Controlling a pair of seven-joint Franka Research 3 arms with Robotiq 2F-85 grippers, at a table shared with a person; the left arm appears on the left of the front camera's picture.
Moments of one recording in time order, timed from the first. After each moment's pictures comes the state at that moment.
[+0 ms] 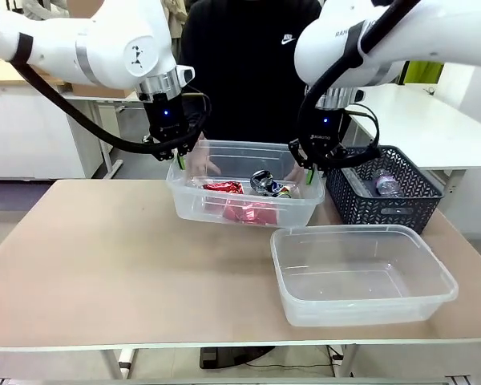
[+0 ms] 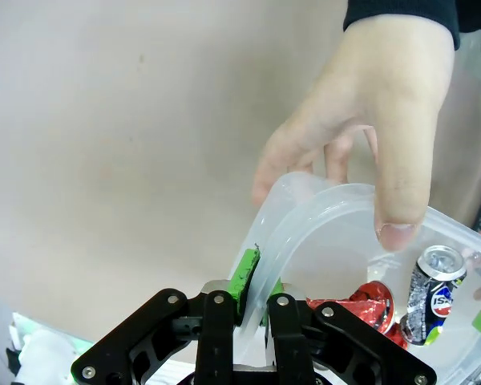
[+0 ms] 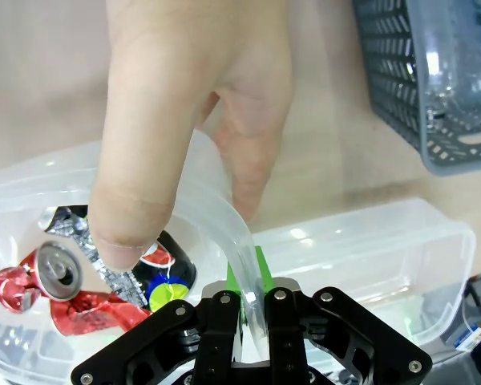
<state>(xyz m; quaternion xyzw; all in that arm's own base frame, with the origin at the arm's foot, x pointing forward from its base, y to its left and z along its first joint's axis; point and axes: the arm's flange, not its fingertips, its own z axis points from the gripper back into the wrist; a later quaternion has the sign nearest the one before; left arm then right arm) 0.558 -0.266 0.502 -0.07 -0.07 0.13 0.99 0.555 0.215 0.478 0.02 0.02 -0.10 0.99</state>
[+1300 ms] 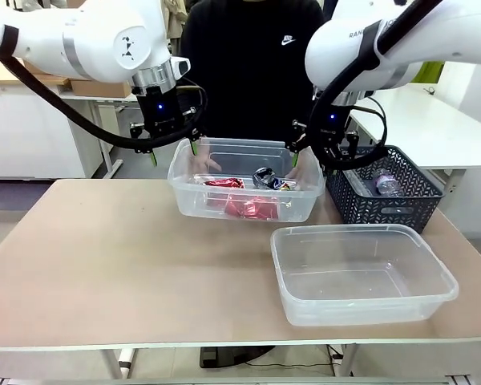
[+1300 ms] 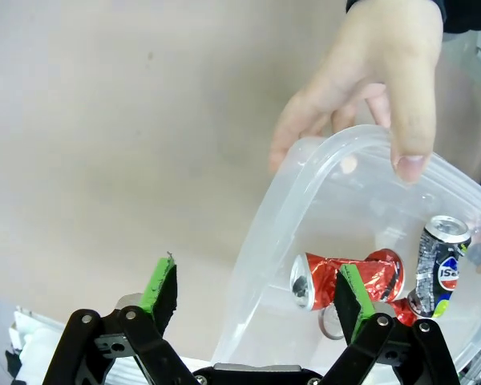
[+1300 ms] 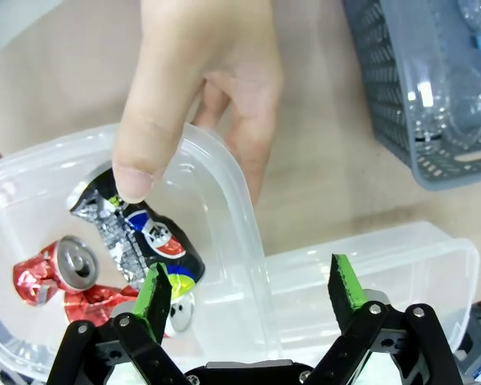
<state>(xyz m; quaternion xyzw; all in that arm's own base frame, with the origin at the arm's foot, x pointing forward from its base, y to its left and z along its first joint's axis) 0.538 -0.260 0.519 -0.07 -0.09 0.13 0.98 0.542 0.205 0.493 0.05 -0.05 -0.11 0.99</state>
